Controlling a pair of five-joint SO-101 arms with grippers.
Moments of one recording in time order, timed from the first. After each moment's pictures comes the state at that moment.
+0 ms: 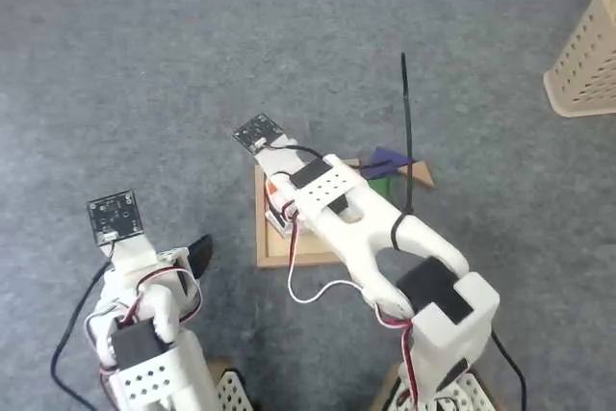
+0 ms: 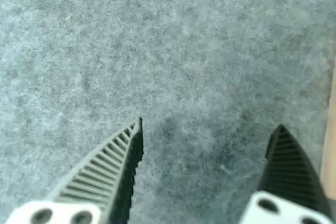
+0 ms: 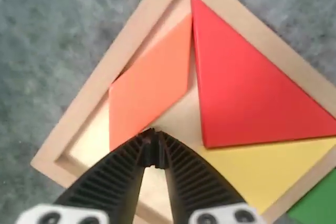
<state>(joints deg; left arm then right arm) -28.7 -103.8 97.3 72.6 2.2 -42.2 14.7 19.1 52.0 3.4</state>
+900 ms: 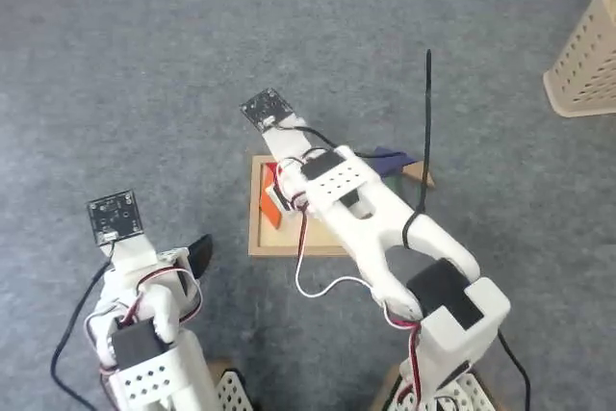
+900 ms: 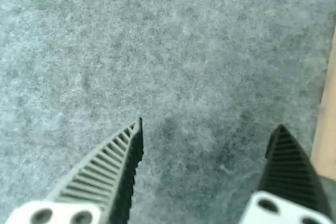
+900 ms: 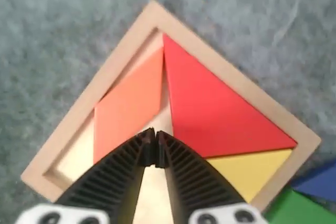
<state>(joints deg) -28.7 -103.8 97.3 72.6 2.2 -39.5 11.2 19.3 44.8 3.1</state>
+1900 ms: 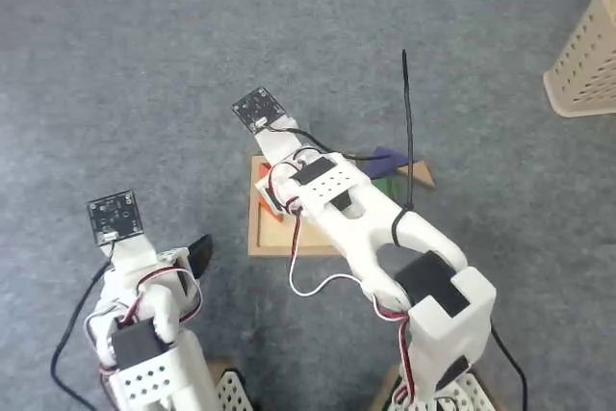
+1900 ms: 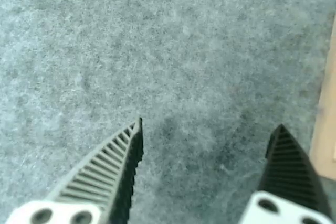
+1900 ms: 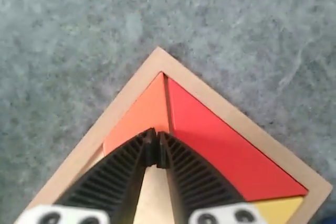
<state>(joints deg) -28.7 -103.8 97.3 72.6 2.2 -40.7 15.8 19.3 33.6 2.9</state>
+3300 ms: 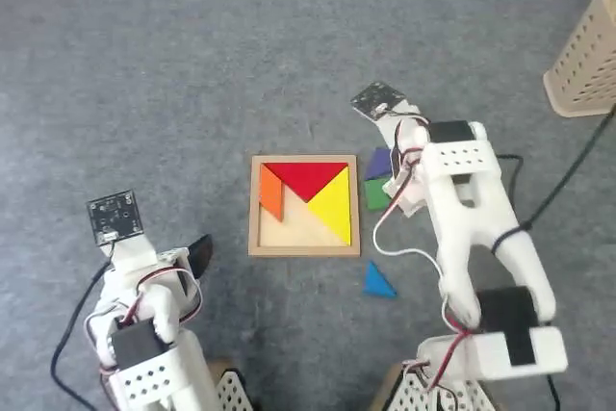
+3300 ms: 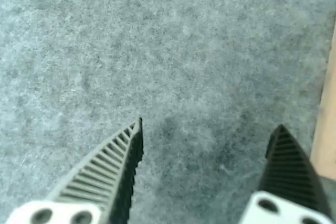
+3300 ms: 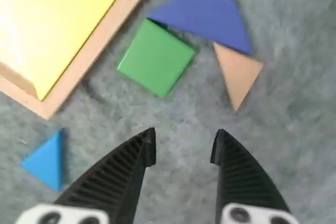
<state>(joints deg) -28.7 -103.8 97.3 72.6 2.2 -11.3 -2.4 22.7 69.8 33.8</state>
